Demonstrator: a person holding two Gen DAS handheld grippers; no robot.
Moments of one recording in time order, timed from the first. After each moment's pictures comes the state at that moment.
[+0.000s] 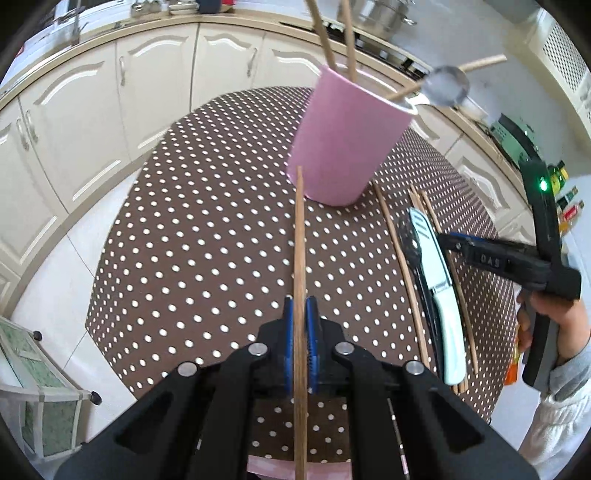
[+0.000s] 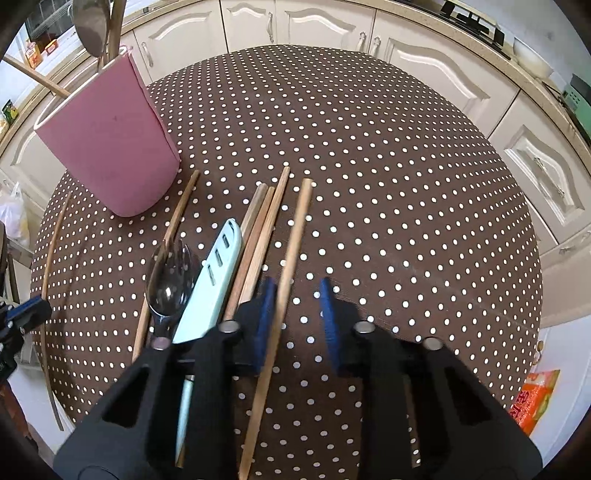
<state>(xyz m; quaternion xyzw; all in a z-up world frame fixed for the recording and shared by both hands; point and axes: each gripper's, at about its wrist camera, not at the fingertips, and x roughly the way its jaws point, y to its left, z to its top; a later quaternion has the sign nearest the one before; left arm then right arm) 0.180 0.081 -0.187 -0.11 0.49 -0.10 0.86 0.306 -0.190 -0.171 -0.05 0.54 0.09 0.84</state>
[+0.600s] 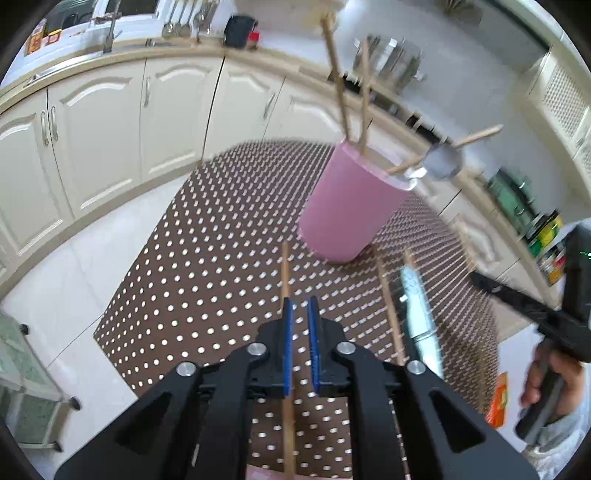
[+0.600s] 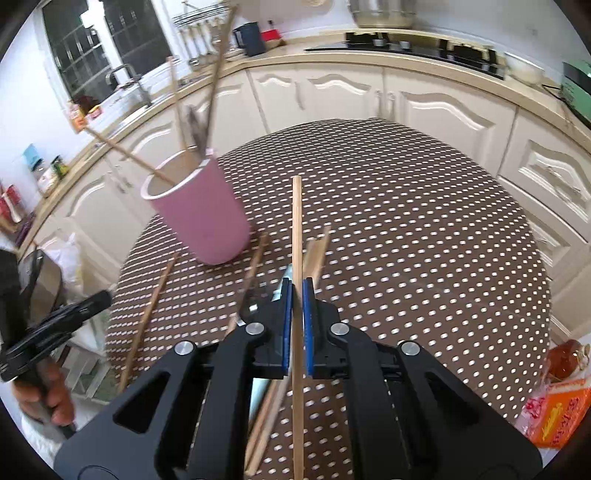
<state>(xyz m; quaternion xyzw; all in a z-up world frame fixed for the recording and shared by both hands) 0.176 0.093 -0.162 -0.15 0.44 -0.07 0.88 0.256 -0.227 -0.109 0.04 0.43 0.17 0.89</state>
